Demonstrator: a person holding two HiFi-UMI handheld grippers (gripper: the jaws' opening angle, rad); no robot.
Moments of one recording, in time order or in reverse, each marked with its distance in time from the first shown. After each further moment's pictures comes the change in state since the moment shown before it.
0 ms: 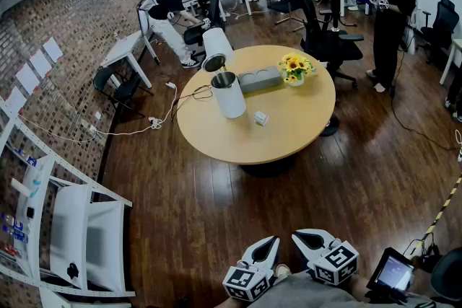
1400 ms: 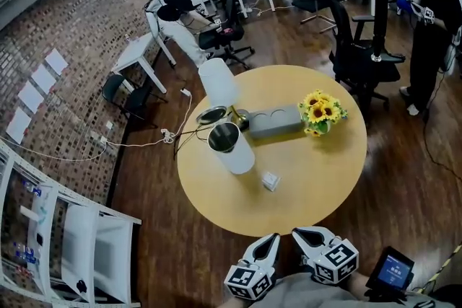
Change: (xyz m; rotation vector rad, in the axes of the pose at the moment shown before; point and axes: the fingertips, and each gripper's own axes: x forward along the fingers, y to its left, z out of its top) left arm 0.283 0.181 0.147 -0.004 -0.012 0.162; right arm 0.196 -0.266 0.170 0.013 -0.016 0.123
